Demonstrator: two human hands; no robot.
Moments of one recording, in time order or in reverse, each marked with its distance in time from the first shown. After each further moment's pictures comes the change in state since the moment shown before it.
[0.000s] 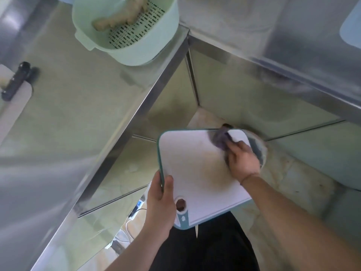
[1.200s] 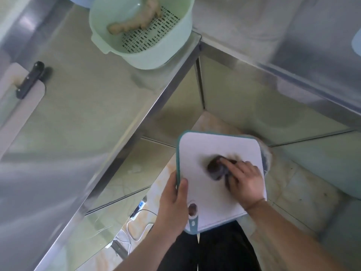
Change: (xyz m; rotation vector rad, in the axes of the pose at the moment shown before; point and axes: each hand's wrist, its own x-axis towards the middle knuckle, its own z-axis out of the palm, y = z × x) left_hand -0.005 0.009 0.004 0.033 -0.122 0.005; right_hand -0.044 -0.019 -0.014 -0.015 0.073 -0.239
